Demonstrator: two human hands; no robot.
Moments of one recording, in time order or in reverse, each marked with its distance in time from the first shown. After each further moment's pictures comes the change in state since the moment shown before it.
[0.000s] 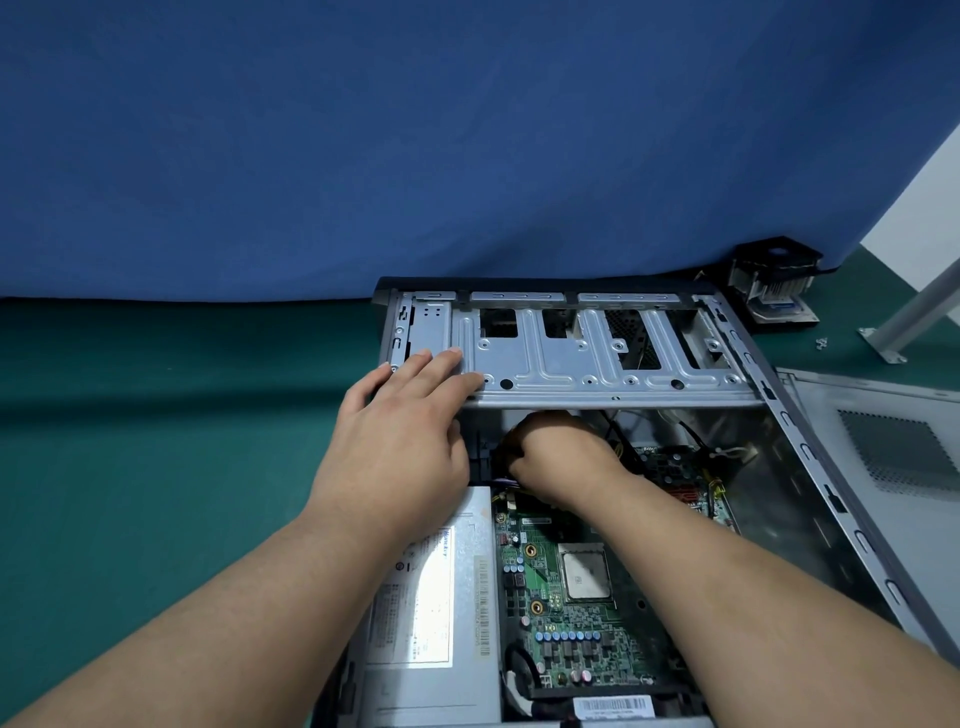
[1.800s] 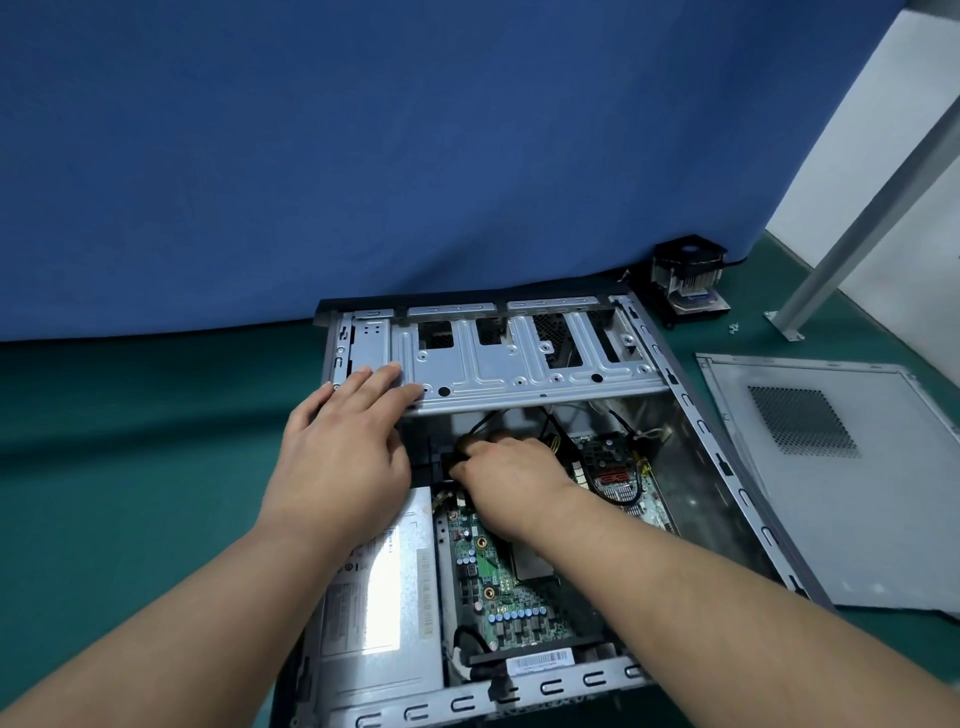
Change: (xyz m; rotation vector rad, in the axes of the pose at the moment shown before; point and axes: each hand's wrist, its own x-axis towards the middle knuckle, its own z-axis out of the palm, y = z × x) left_hand -0.002 0.005 -0.004 0.007 -0.022 -0.005; right_hand -0.046 -0.008 -0.005 -0.304 0.004 -0.157
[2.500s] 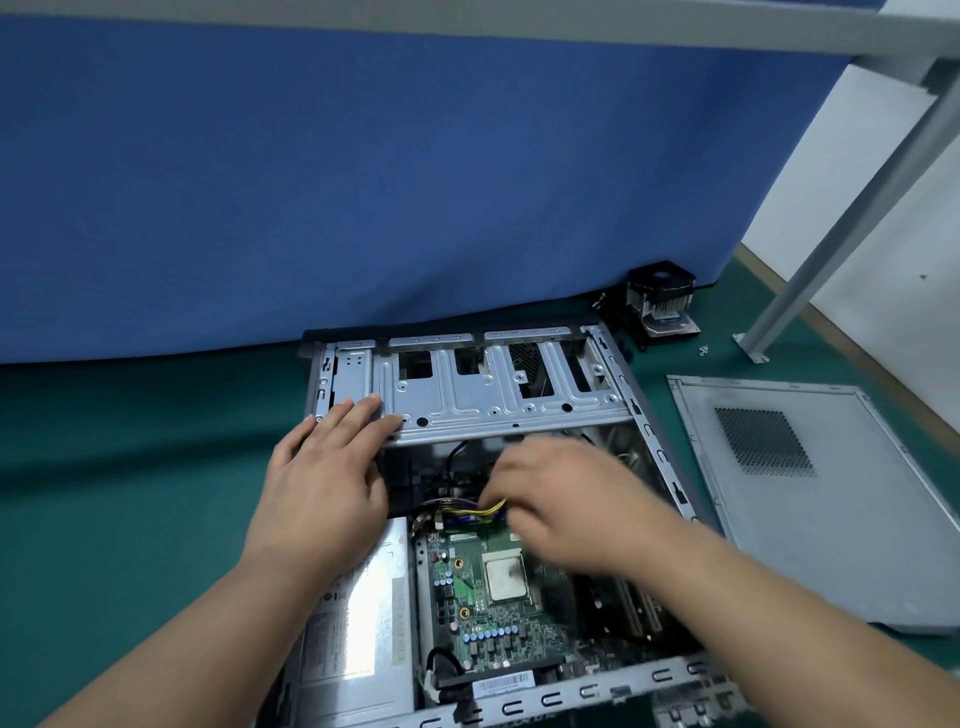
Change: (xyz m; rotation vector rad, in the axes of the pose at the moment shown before) left_hand -0.001 -0.003 0.000 -0.013 -0.026 0.015; right_hand -0.073 0.060 -0.043 0.219 0.318 -0.194
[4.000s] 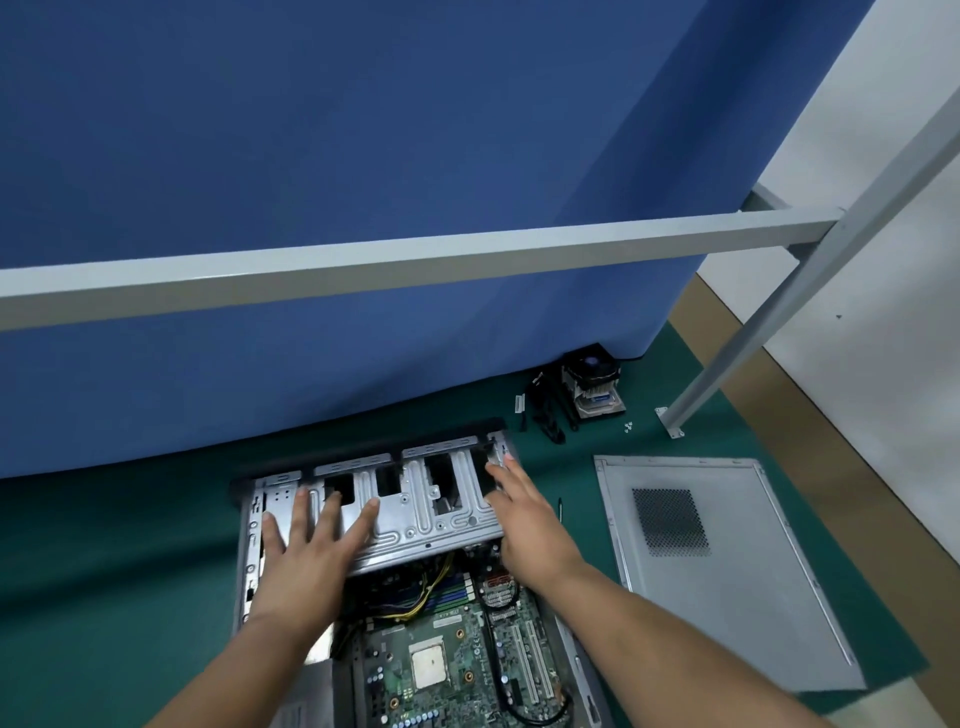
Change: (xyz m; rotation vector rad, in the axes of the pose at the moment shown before) left_hand 0.082 0.023 -0.007 0.341 -0.383 0.031; right_hand 0.033 0.093 -0.036 0.243 -0.047 0.477
